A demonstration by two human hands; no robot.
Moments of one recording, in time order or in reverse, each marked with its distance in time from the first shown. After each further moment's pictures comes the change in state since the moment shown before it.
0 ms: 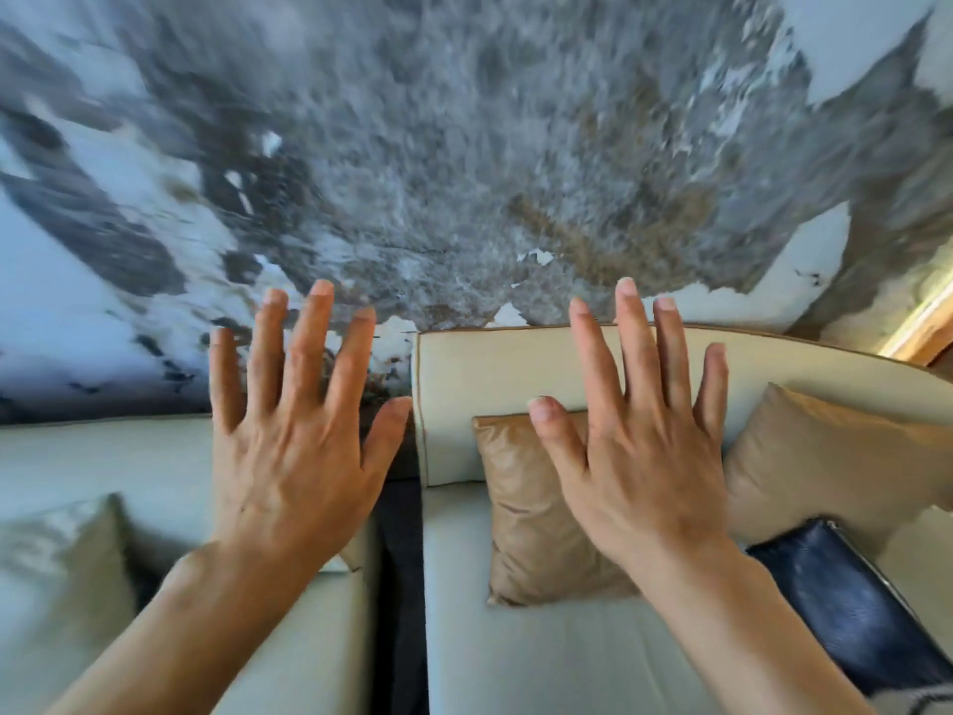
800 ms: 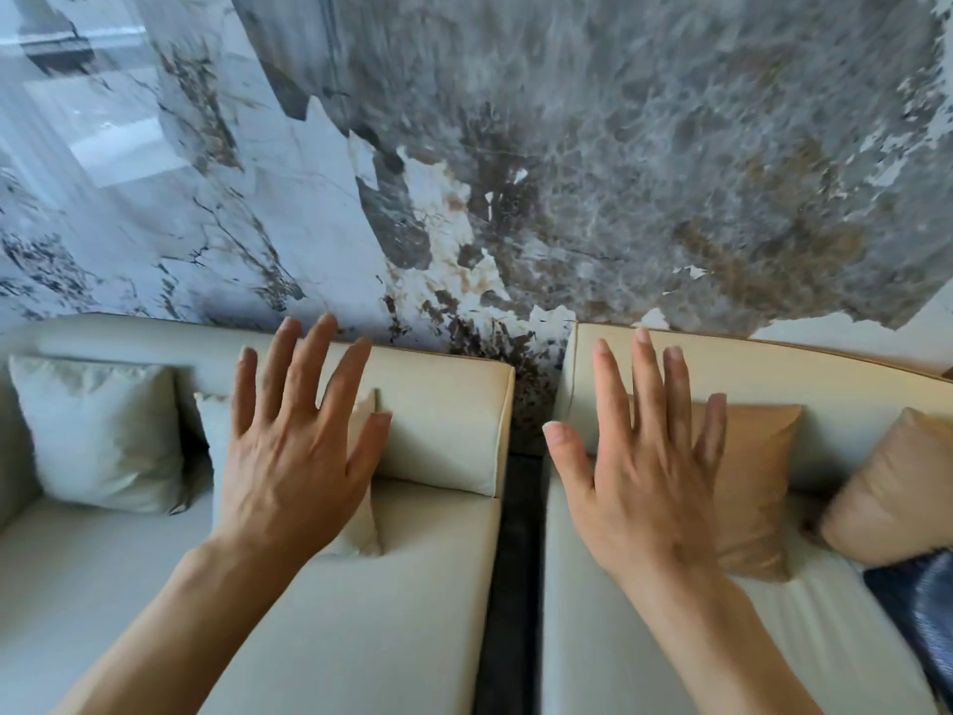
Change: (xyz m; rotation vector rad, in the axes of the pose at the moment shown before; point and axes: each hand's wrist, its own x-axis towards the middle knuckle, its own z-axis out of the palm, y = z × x) left_hand -0.173 -0.143 -0.233 0.147 -0.003 -0.157; right_hand -0.148 -0.185 -0.108 0.170 0.030 -0.099
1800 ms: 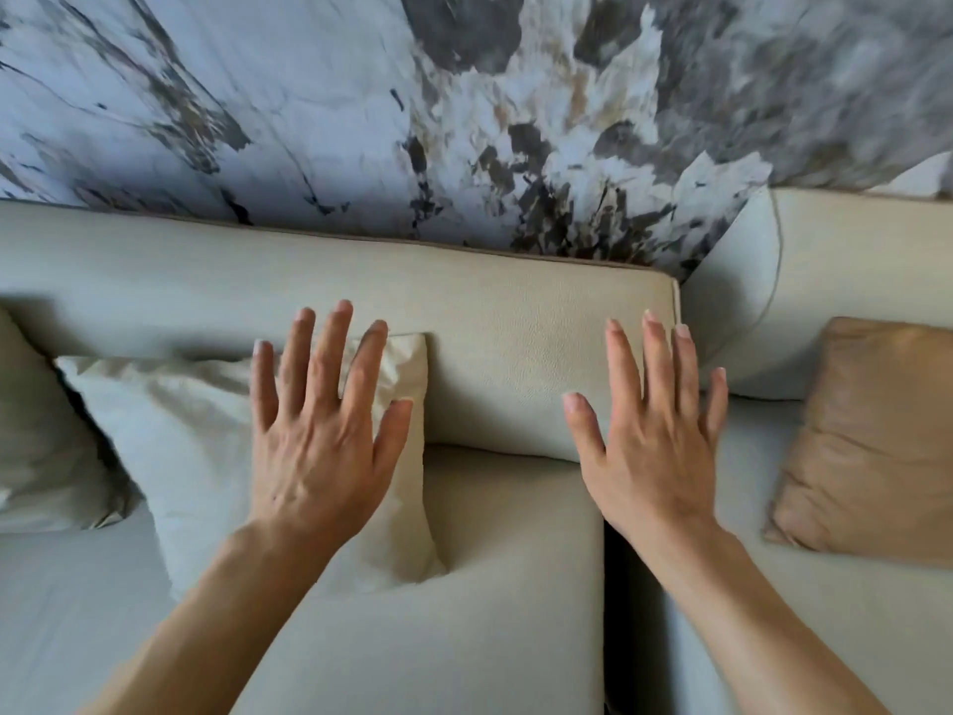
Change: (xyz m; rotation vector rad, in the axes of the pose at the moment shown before) left_hand -0.002 -0.197 0.395 -0.095 -0.360 -0.034; right_hand 0.066 -0.085 0.442 -0.125 -0.243 0.109
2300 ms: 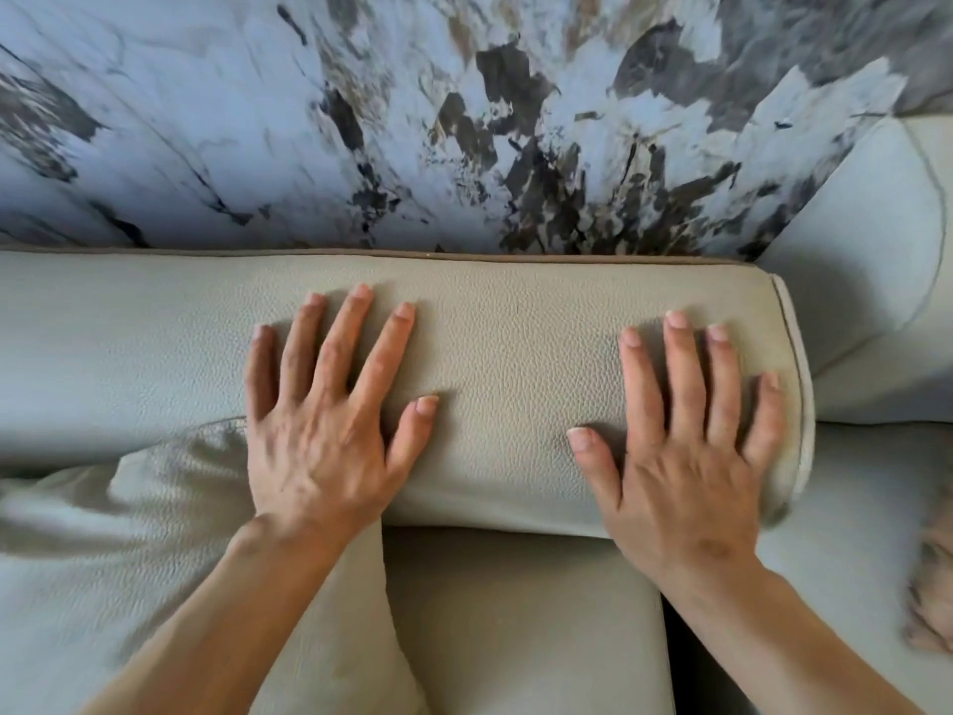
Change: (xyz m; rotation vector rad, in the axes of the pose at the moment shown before) left_hand 0.104 -0.002 0.172 0.073 0.119 0.143; right_hand 0.065 0.032 0.151 -0.138 0.126 -0.036
